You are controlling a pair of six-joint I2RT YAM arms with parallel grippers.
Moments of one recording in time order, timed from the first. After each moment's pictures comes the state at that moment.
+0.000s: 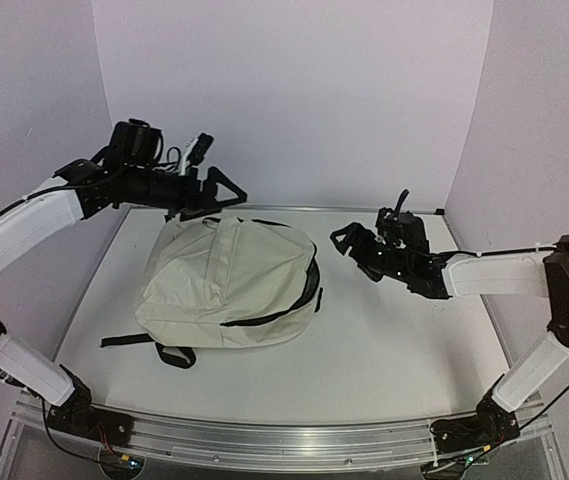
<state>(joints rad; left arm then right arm) -0.58 1.41 1.43 -0.51 0.55 -0.48 0.64 1.59 0.89 0.28 0.07 0.93</state>
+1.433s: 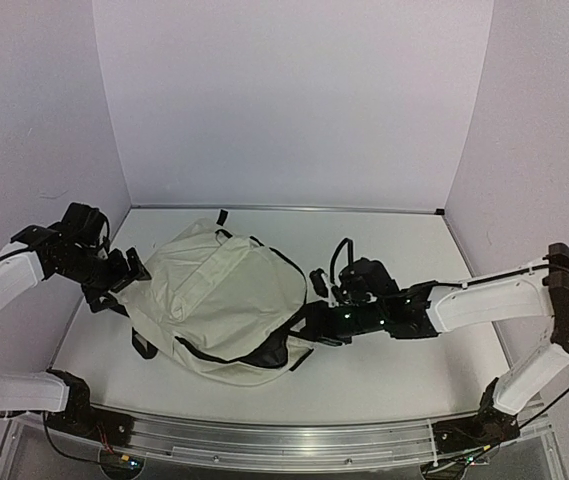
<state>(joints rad) -0.28 1.07 0.92 -0.87 0.13 -0.80 0.98 1.60 0.83 0.11 -0.26 0.88</state>
